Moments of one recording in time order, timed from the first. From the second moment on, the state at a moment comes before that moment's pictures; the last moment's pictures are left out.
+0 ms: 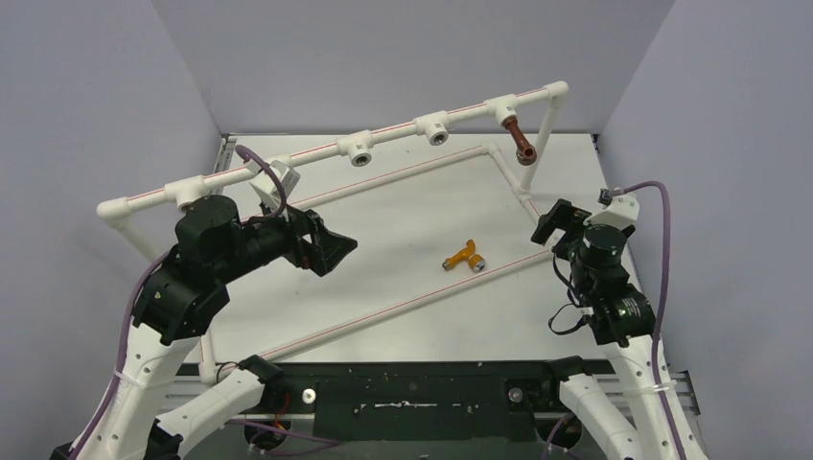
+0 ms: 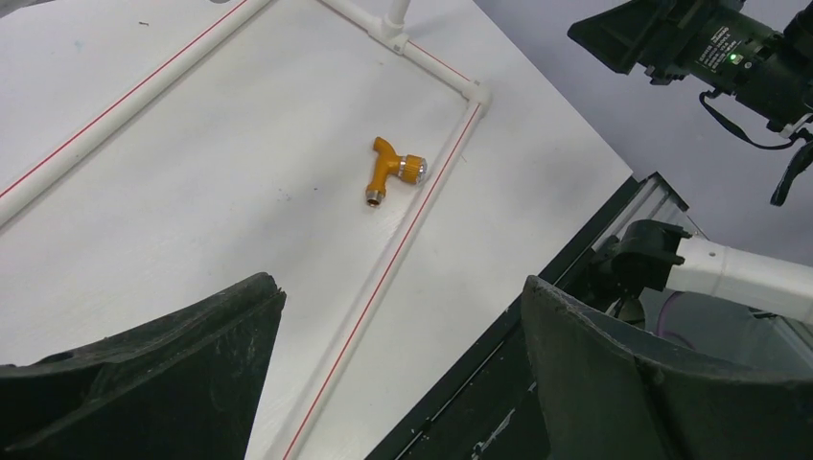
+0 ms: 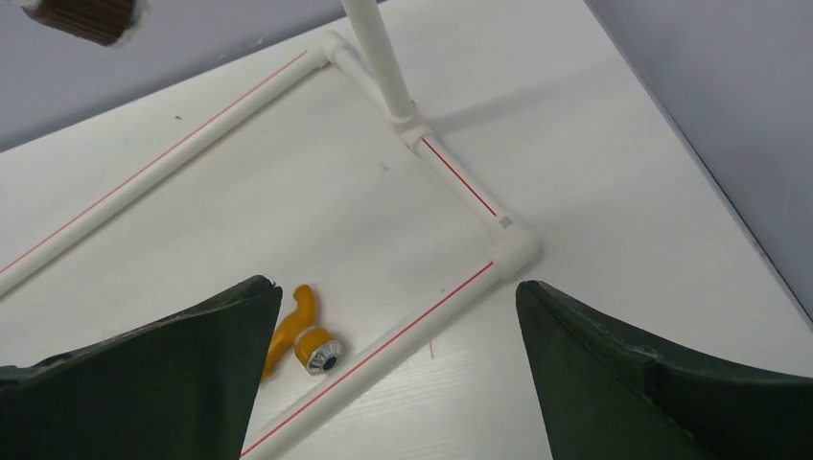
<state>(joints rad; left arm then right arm) -0.52 0.85 1.32 -0.74 0.31 -0.30 0.20 0.68 0.83 -0.47 0.34 0.35</state>
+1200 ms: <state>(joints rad) -0.52 0.79 1.20 -0.72 0.27 -0.36 0.42 1.02 0.62 -0.24 0.02 0.45</state>
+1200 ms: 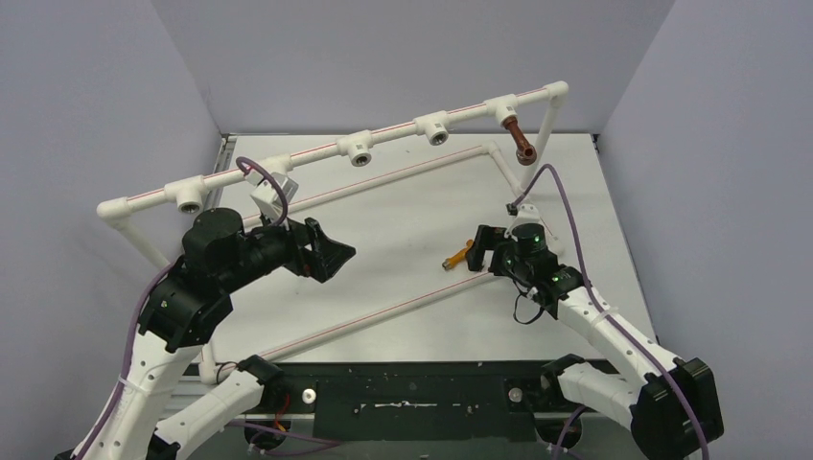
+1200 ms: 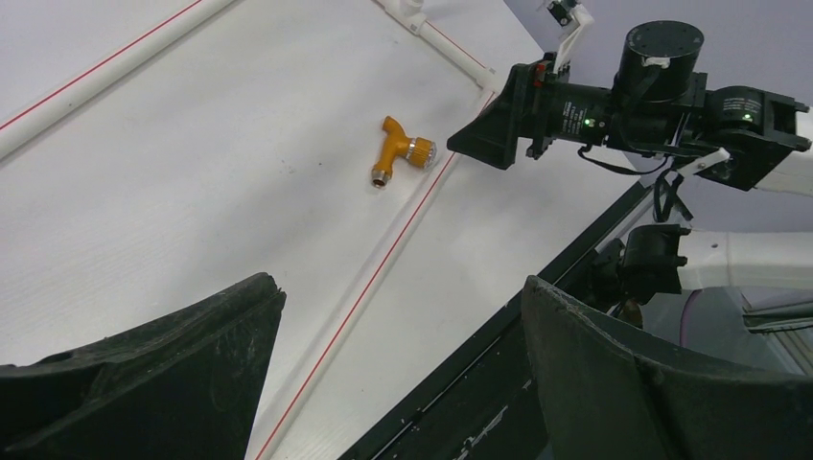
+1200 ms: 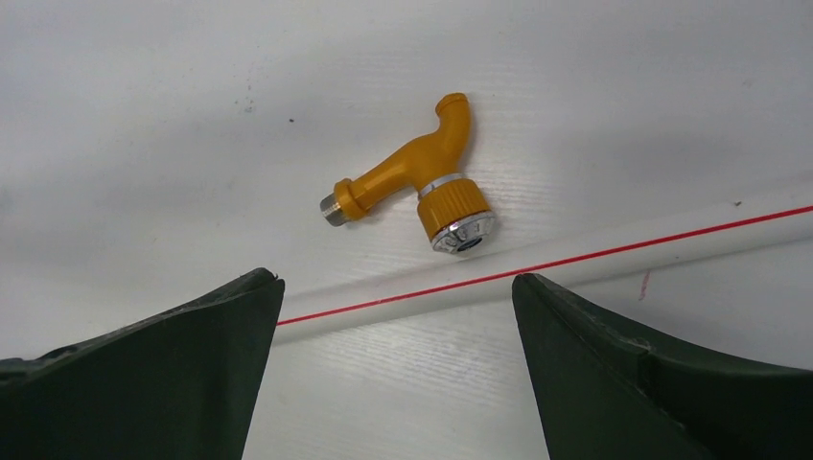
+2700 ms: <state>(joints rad) -0.52 0.74 1.20 -0.75 0.27 -0.31 0.45 1.46 0.51 0.26 0.00 0.17</state>
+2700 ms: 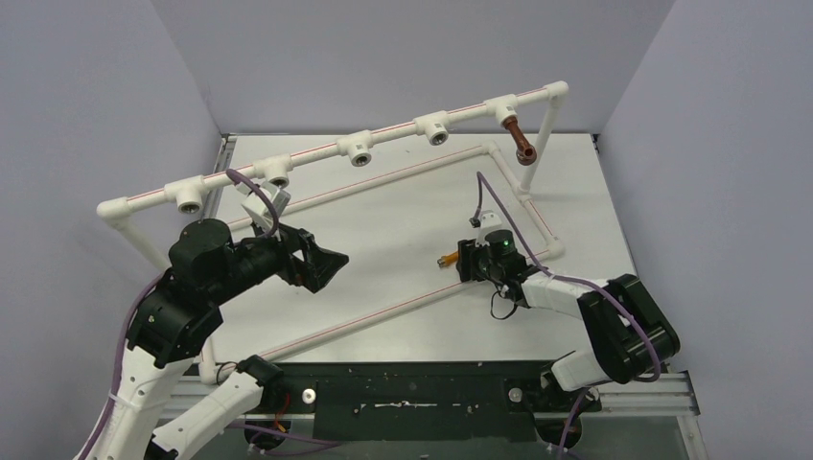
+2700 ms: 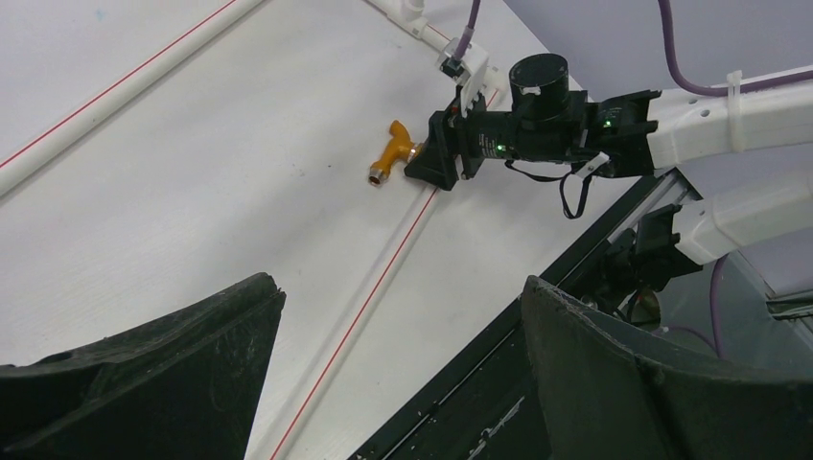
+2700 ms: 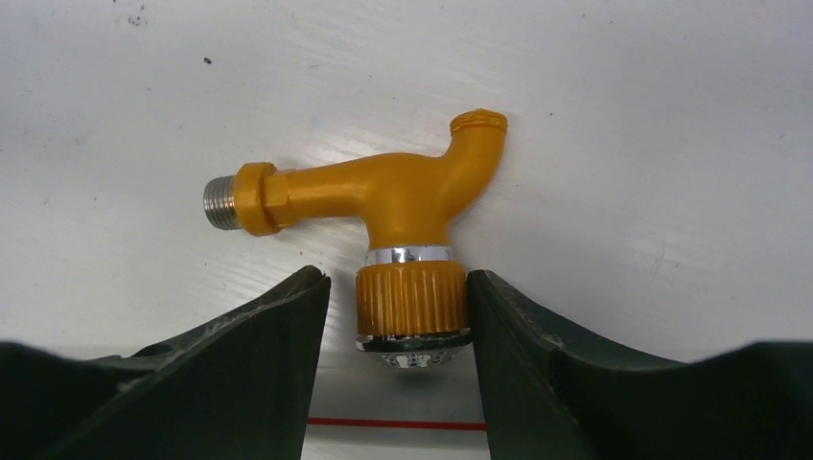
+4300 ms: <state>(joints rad) -0.52 0.68 0.69 -0.38 0.39 -0.74 0.89 1.19 1.00 -0.37 -0.15 0.65</state>
